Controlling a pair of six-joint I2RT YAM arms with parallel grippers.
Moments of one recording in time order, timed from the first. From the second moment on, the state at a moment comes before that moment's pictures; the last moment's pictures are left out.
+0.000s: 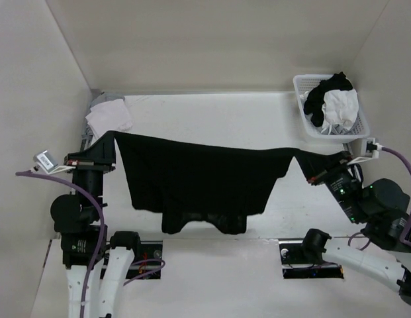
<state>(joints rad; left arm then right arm) -0.05 0.36 0.87 -0.11 -0.08 -0.90 0.90 0.45 1.01 -0.41 0.48 0.65</state>
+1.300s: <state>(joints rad) -0.04 1.28 0.58 0.37 -0.06 -0.99 0.22 1.52 0.90 0.08 -0.07 0.74</state>
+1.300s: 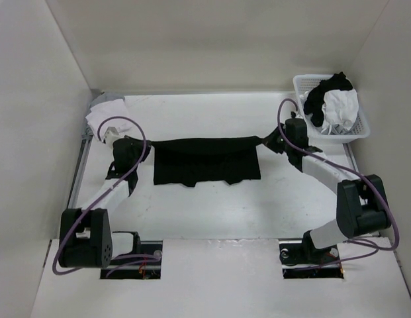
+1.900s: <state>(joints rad) 0.04 0.68 0.22 0.15 0.07 -0.96 0.24 1.18 0.48 0.09 -0.04 0.78</state>
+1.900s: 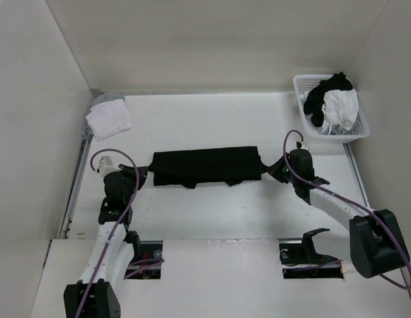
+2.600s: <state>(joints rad) -0.07 0.74 0.22 0.07 -0.01 -0.98 0.30 1.44 0.55 0.16 -0.01 0.80</state>
